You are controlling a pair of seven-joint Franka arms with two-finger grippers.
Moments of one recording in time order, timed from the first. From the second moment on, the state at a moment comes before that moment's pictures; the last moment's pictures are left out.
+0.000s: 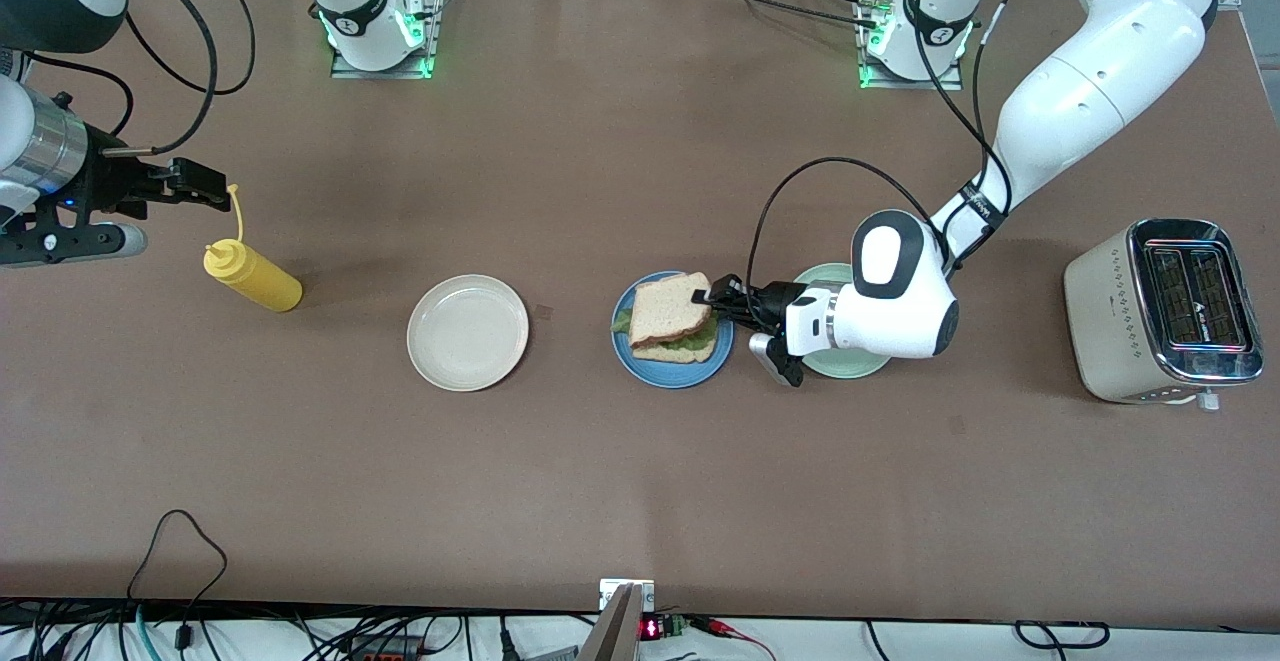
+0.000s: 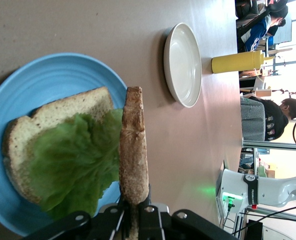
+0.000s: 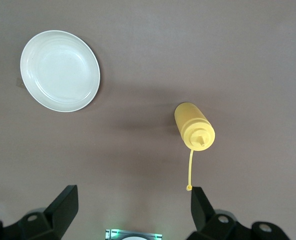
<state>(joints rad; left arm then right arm) 0.35 0.97 -0.89 -1.71 -0.45 2.34 0.44 0.10 0.14 -0.06 -1.54 0.00 1.50 -0.07</state>
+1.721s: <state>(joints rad) 0.57 0.48 -0.86 -1.42 0.25 1.46 0.36 0.10 0.14 -0.06 -1.54 0.00 1.56 -0.07</state>
